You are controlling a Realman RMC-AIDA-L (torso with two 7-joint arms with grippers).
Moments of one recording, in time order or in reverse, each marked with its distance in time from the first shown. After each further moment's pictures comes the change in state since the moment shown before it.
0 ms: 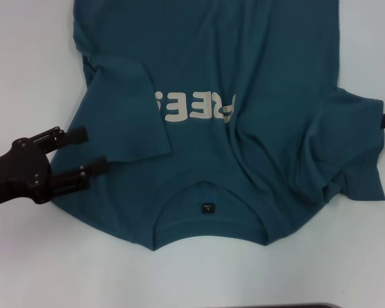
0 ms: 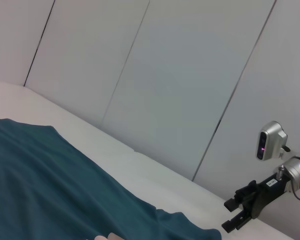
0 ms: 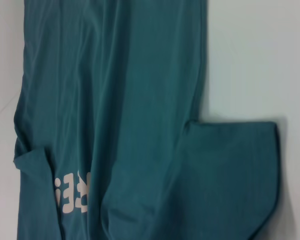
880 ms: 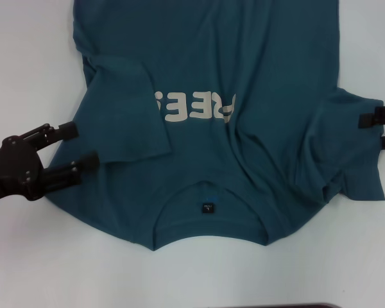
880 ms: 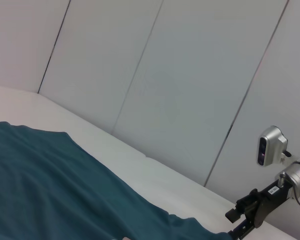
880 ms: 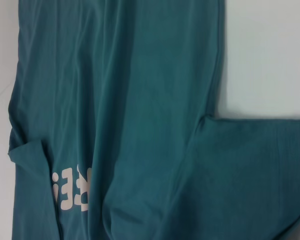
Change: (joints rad) left arm 0.008 0.001 -0.033 -0.002 -0.001 -0.002 0.011; right arm 0.047 0.015 -0.051 0.044 -0.014 0.057 0.023
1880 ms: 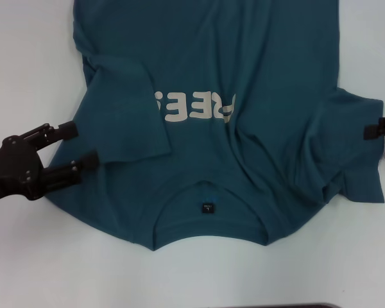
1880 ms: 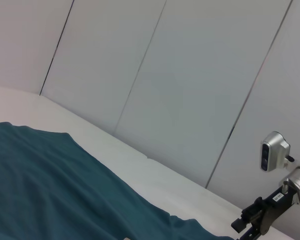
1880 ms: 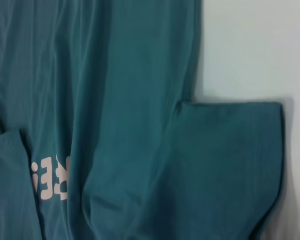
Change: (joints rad) left arm 0.002 -0.003 -0.004 0.002 -0.002 -0.003 -0.002; right arm -0.009 -0.011 -0.033 0.000 -0.023 0.000 0.024
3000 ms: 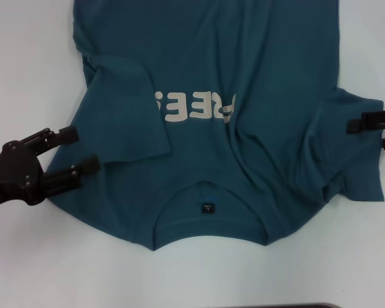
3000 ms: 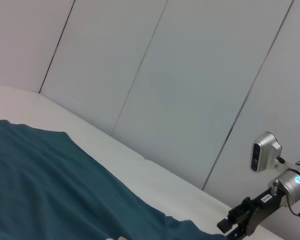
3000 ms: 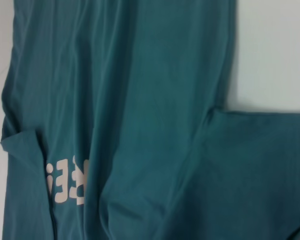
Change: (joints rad) left arm 0.012 -0.005 -0.004 0.000 0.000 0.015 -0.008; right arm 0.024 0.038 0.001 0.000 0.012 0.033 -0.038
